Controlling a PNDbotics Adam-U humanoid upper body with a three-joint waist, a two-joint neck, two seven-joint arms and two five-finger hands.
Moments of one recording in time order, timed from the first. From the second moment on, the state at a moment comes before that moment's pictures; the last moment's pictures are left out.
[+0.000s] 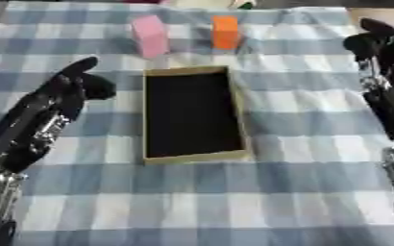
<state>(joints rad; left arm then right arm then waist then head) -0.35 0.26 -0.11 -1.84 0.01 -0.19 -0.46 -0.21 -0.33 0.00 -1.98 0.18 -0.06 -0.17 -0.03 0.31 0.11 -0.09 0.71</state>
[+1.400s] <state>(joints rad) -1.04 0.58 -0.21 -1.49 -0.44 -0.18 -0.54 -0.18 -0.35 0.03 -1.98 0.18 -0.05 -0.14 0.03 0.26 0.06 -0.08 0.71</state>
